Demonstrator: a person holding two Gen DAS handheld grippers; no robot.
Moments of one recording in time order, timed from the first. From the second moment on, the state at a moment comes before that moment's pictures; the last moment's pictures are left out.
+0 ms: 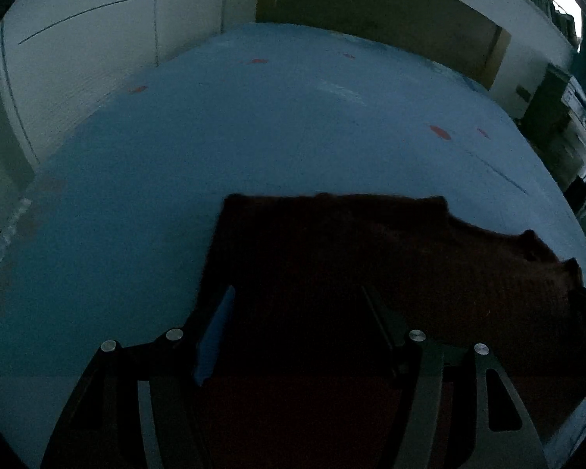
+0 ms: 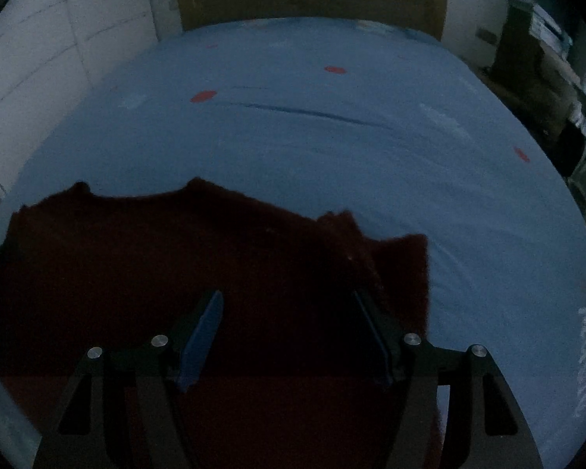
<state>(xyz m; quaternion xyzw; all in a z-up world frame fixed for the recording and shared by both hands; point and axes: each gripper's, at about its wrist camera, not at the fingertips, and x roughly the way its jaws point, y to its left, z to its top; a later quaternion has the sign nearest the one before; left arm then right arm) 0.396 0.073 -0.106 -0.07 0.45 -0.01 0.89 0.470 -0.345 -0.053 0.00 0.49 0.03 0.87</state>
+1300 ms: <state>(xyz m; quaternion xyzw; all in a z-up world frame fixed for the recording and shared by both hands) 0.310 0.039 -0.111 -0.01 0.39 -0.02 0.92 0.374 -0.336 -0.049 0.00 0.47 0.04 0.88</state>
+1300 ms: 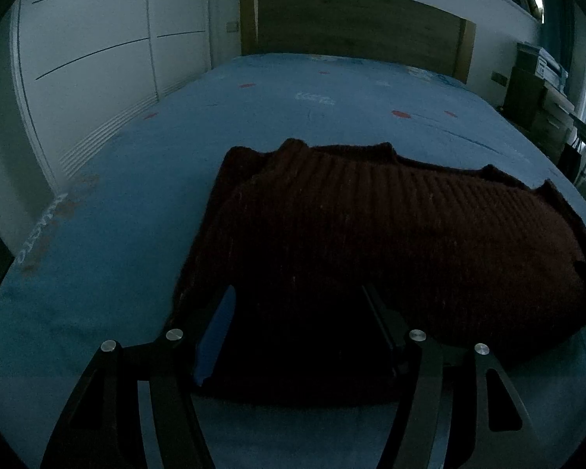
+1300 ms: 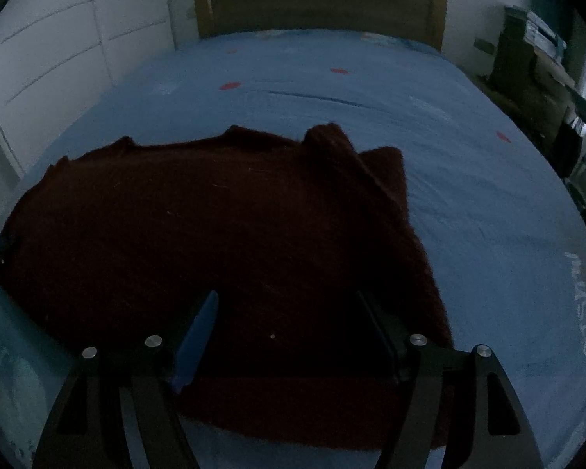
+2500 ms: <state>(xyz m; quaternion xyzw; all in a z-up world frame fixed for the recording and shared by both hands) 0.240 0.112 -0.090 -0.21 0.46 -0.03 0.86 0.285 -0.380 -0.025 0.04 0.49 0.00 0.87</state>
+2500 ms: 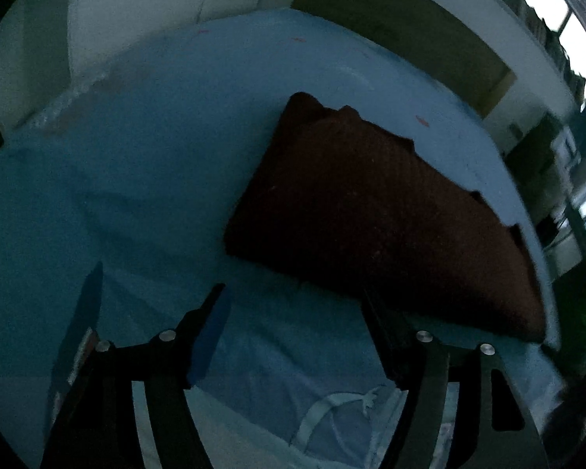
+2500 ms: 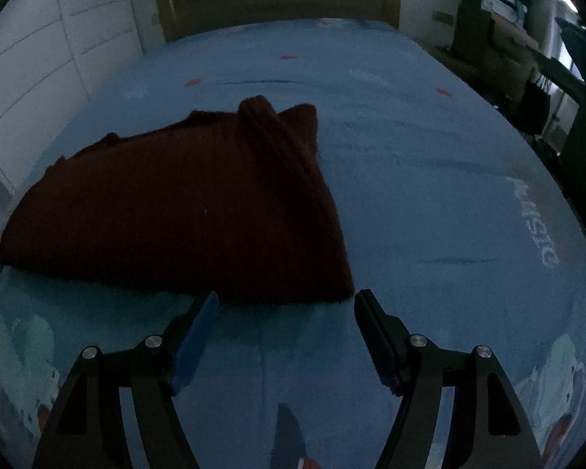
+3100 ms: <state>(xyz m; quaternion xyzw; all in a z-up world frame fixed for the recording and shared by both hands) 0.267 0.126 -0.118 -0.41 0.41 -0.10 0.81 0.253 -0.380 -0.041 0.08 0.51 0.00 0.86</state>
